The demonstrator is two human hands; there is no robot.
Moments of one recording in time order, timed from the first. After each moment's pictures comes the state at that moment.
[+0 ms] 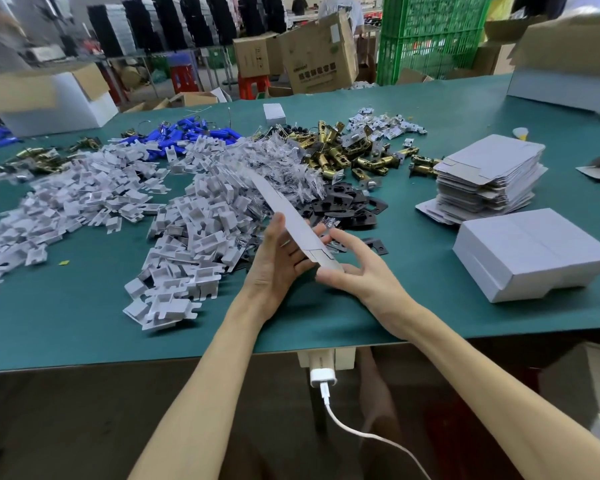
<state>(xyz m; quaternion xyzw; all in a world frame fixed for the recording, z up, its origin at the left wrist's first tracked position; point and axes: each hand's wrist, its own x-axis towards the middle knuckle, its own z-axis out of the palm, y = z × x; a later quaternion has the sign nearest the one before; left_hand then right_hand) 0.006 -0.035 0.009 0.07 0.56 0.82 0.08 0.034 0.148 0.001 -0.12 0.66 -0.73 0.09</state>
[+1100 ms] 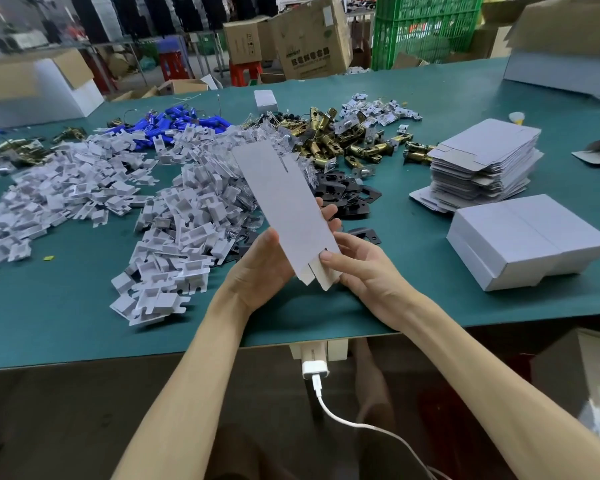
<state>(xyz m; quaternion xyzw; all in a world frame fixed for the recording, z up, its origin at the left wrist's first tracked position) 0.014 -0.035 0.019 0.24 0.54 0.78 0.22 0.033 0.154 0.004 -0.08 0.54 -0.82 0.16</state>
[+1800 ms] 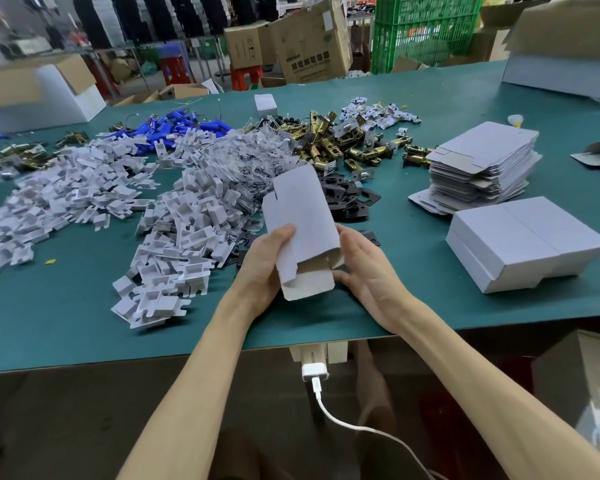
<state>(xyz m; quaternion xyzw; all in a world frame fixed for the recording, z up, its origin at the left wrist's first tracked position) 0.007 -0.031 0.008 -0.01 0.57 0.82 0.10 0.034 0.149 0.005 -0.08 0.57 -0.81 0.09</state>
